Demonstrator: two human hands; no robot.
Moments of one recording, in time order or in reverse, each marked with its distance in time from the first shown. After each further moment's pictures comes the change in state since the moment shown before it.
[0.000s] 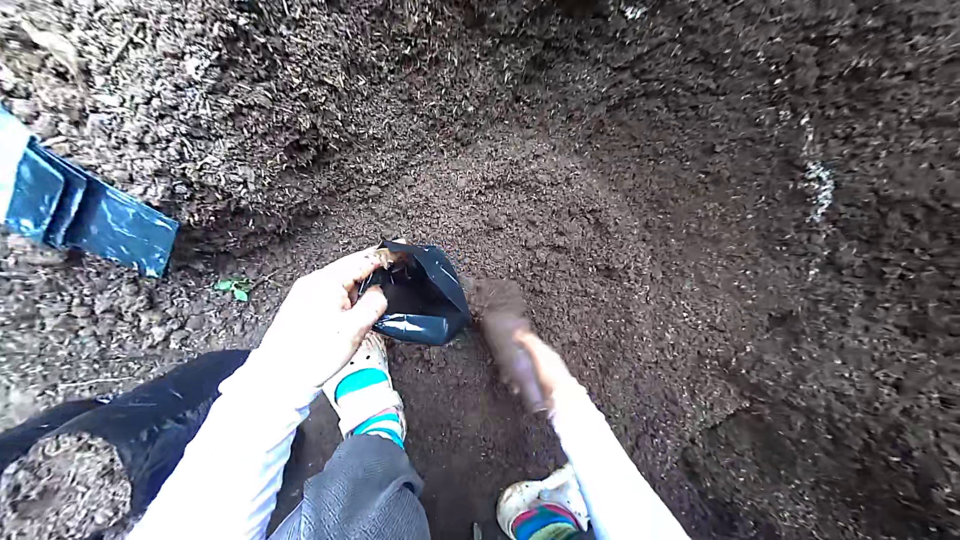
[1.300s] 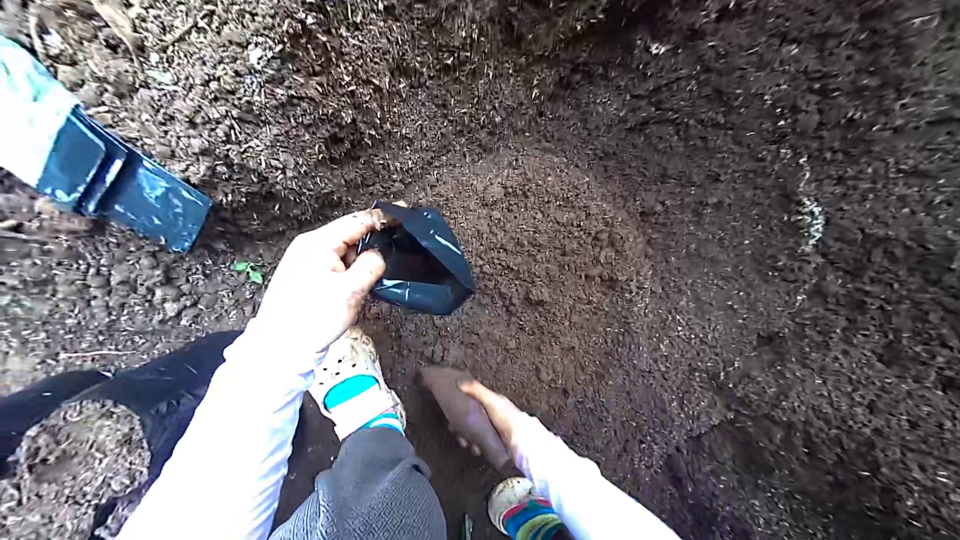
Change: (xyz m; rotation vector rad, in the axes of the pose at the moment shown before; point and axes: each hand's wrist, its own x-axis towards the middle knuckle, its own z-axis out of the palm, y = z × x) left_hand 0.002 0.005 -0.020 -0.208 0.145 -0.048; right_hand -0.035 0.050 0.052 -0.149 -0.289 0.391
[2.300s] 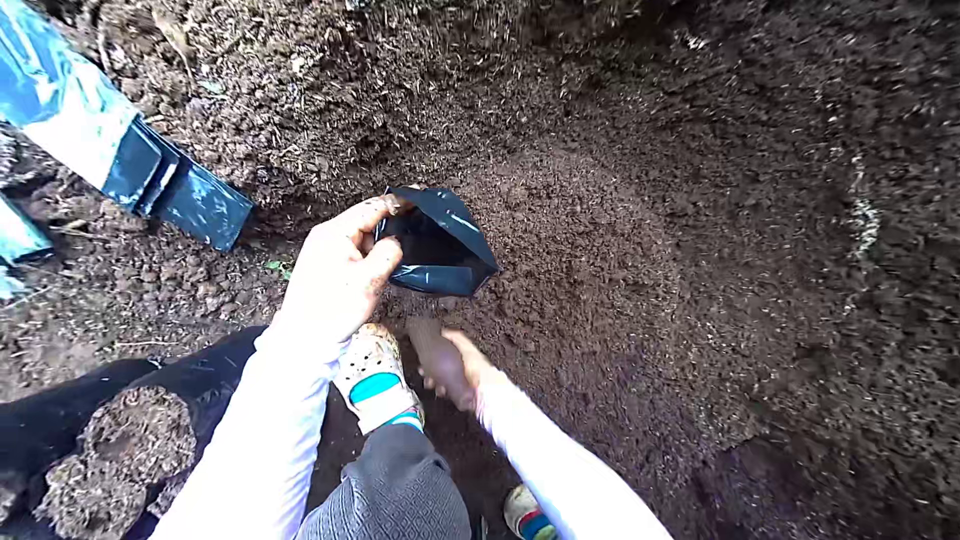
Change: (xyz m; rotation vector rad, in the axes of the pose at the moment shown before) left_hand 0.004 0.000 -0.008 -0.042 0.070 0.025; right_hand 0.031 -0.054 0.071 0.215 -0.215 -0.092
